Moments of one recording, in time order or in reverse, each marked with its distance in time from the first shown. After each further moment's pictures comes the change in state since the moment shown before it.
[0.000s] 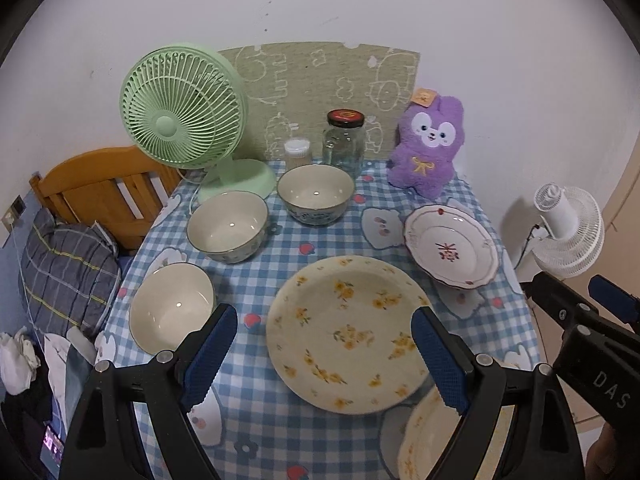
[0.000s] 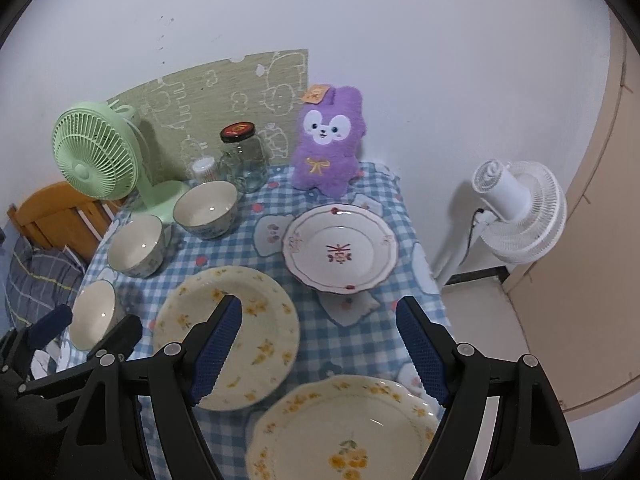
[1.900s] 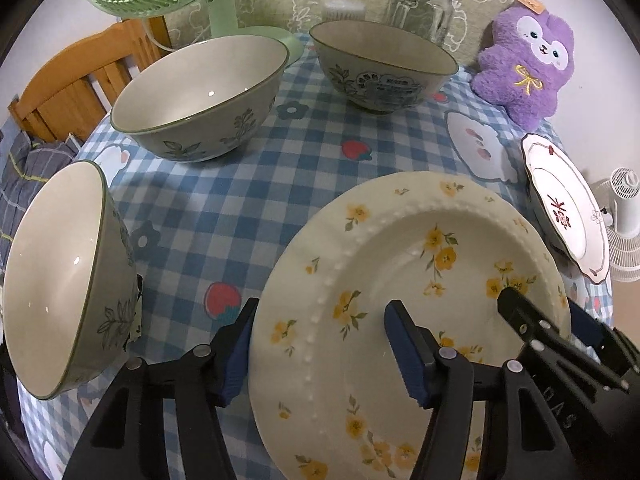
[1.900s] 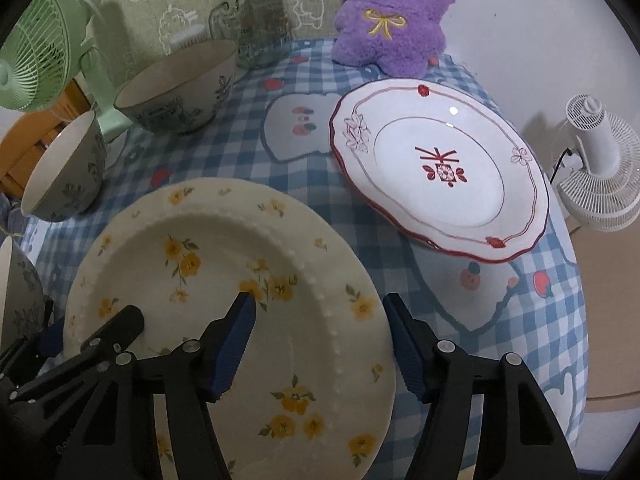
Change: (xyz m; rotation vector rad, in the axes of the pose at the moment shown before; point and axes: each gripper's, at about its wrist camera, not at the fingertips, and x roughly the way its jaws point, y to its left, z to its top) left arm 0.188 0.040 -0.032 -0.134 0.302 0.015; right arm 0.213 0.049 -0.037 -0.050 0.289 0.013
